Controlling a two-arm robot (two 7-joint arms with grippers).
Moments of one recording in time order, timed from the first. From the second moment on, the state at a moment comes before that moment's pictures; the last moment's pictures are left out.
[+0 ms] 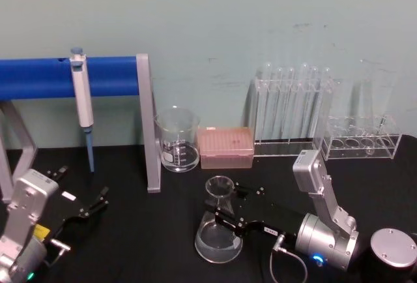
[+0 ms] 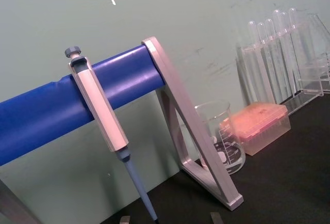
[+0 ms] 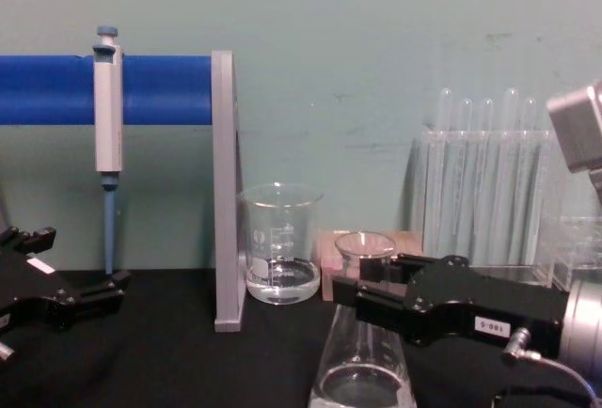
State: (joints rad) left arm -0.20 0.60 0.45 -1.41 -0.25 -0.12 0.03; right arm 0.43 0.34 -0.53 -1.15 0.41 -0.18 0.68
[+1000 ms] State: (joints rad) left arm -0.20 0.60 0.45 -1.41 -0.25 -0.12 0.03; right arm 0.43 0.34 -0.53 -1.15 0.41 -0.18 0.68
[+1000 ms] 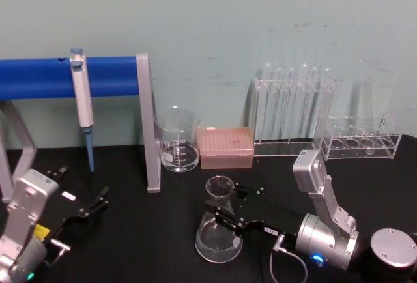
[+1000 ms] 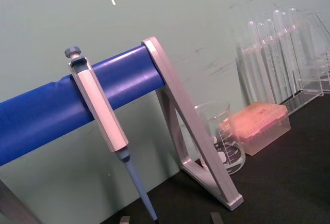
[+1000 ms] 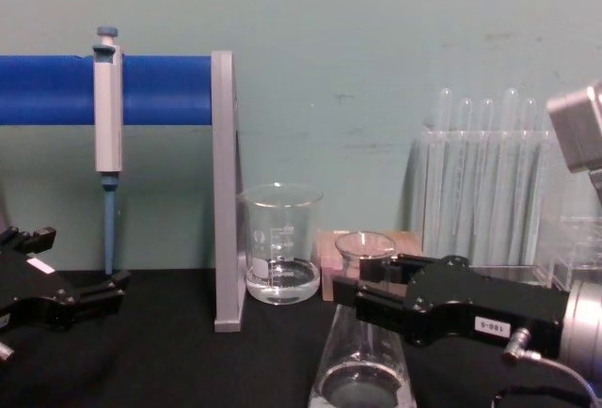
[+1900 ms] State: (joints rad) left arm -0.20 0.60 0.45 -1.41 -0.25 -0.12 0.03; right arm 0.37 0.36 -0.46 -1.36 0.43 -0.16 0.56
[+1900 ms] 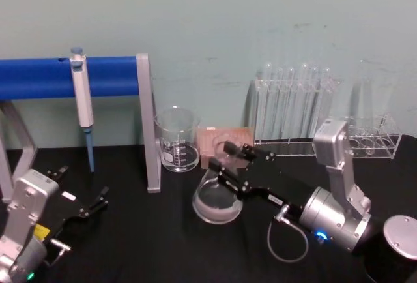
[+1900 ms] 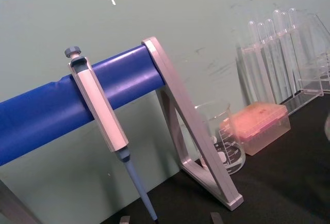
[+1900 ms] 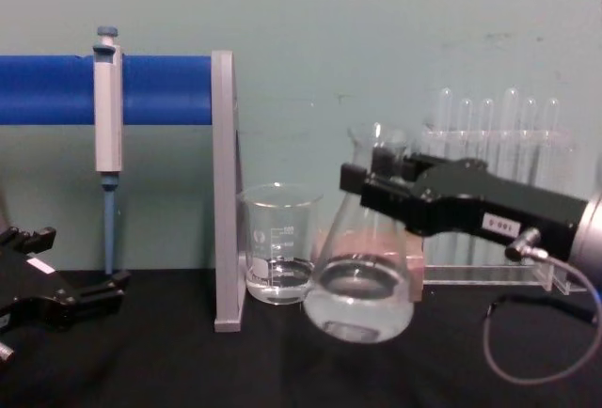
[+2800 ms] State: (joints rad) left arm -0.20 0.60 0.45 -1.41 -0.25 -0.12 0.03; right arm 0.28 0.34 -0.37 -1.48 0.39 -0.14 0.44
